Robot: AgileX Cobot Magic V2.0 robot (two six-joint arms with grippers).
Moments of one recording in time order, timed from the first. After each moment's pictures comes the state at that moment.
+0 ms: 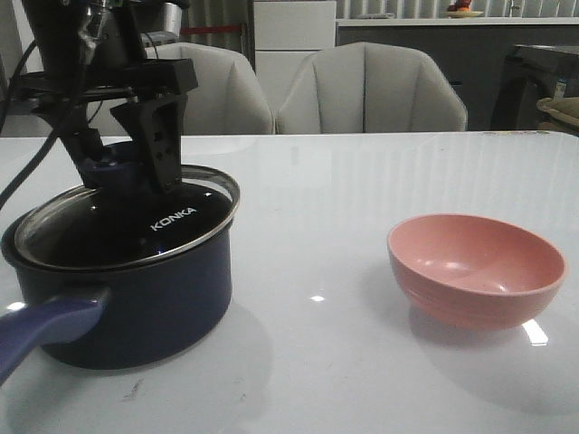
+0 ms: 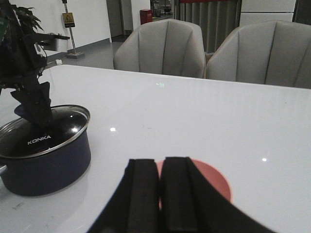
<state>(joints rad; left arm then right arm) -0.41 1.84 -1.55 -0.15 1.22 0.04 0.34 0.13 -0.16 0.42 0.17 -0.32</state>
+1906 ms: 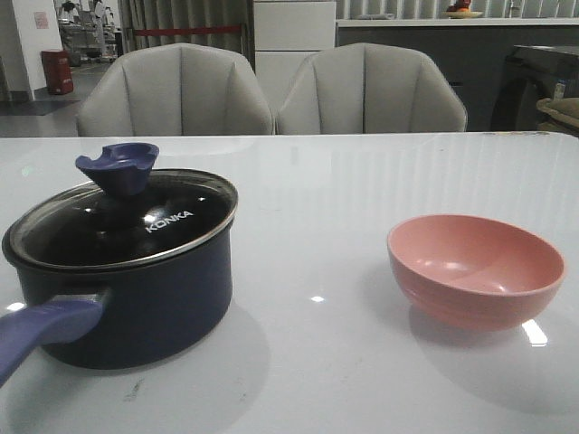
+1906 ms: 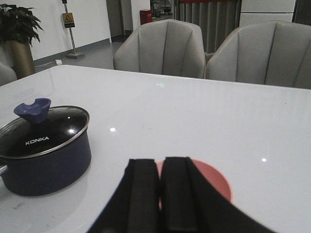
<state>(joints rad) -0.41 0.84 -1.10 0.05 1.10 0.03 0.34 0.13 -0.16 0.42 0.17 -0.32</state>
